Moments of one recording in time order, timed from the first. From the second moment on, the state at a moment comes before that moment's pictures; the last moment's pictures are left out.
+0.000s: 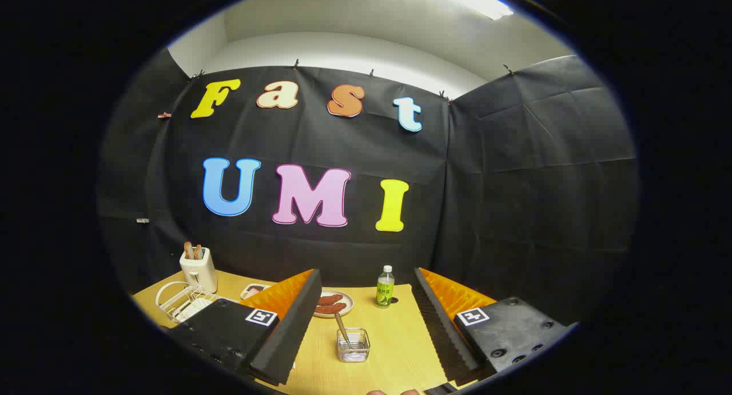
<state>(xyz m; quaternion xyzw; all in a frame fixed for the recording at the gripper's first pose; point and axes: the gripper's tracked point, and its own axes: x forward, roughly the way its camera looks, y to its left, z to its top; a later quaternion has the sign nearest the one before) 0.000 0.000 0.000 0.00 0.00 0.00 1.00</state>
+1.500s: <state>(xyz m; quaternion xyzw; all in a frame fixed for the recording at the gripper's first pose) 0.017 0.065 -0.024 0.00 0.05 0.07 1.00</state>
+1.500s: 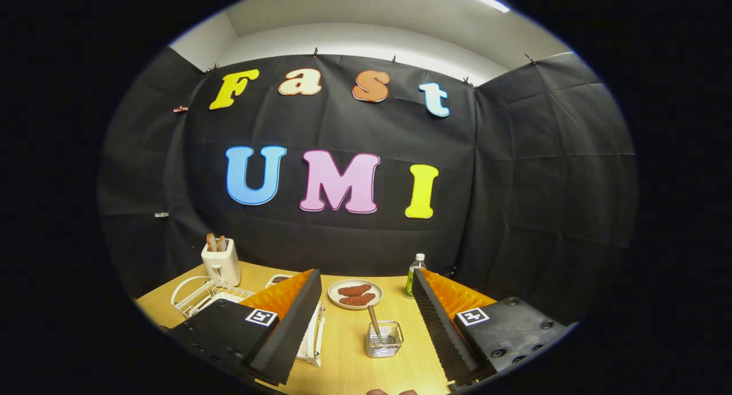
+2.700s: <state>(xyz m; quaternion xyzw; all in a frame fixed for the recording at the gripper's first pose) 0.104 0.236 -0.213 0.04 0.37 0.07 0.92</state>
